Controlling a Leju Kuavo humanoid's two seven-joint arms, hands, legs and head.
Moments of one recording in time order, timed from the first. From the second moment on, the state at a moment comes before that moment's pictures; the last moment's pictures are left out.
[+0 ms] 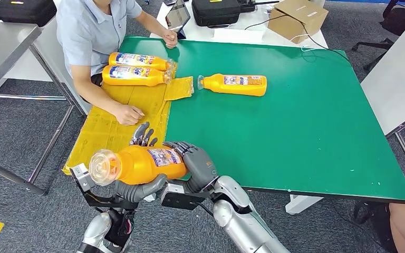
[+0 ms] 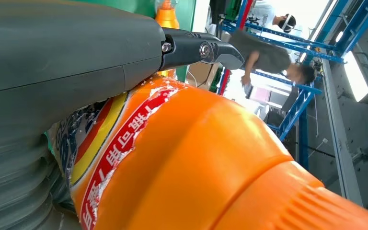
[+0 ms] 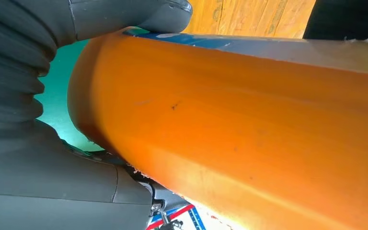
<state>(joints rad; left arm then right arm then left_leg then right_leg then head) -0.04 -0.19 -0.29 -1.47 0.33 -0.29 -0.39 -0.37 0.24 0.65 -0.96 0.71 -0.23 -0.40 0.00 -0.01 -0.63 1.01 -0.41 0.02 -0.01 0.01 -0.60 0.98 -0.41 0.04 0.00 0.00</state>
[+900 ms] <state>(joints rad) -0.23 -0.14 -0.22 -1.28 0.26 0.00 -0.25 -0.32 0.22 0.67 -0.97 0.68 -0.42 -0.45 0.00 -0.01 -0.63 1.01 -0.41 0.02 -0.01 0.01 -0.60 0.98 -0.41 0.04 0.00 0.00</state>
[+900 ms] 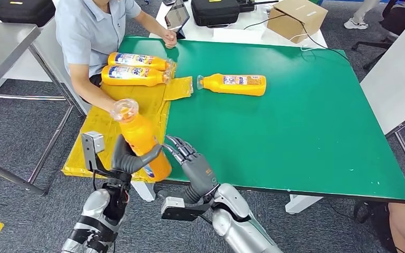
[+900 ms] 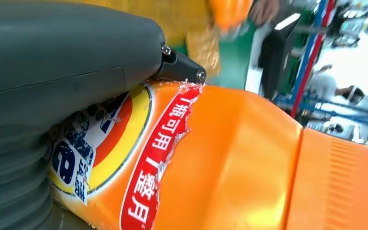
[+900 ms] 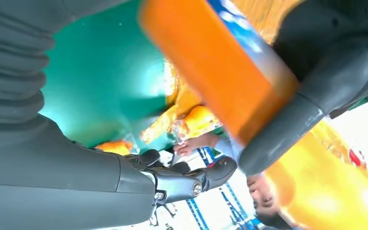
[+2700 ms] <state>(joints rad) -0.73 -0.01 -0.24 -0.46 -0.85 0.11 -0.17 -0.33 0.26 0.68 -0.97 0.64 -0.31 -0.52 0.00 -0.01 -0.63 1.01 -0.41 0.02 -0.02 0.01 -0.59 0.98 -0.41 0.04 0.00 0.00</state>
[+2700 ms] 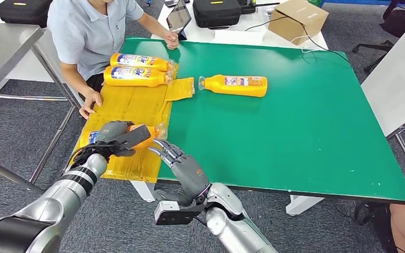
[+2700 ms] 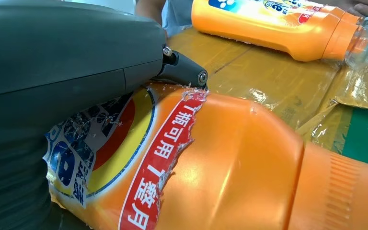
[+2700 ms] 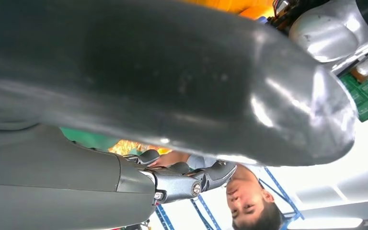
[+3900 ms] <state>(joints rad) -0.45 -0.02 -0.03 -0.88 0.02 -0.22 -0.53 -0.36 0.27 0.70 -0.86 0.57 -0.37 -0.61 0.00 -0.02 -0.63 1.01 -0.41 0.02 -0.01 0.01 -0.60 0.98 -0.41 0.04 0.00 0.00</state>
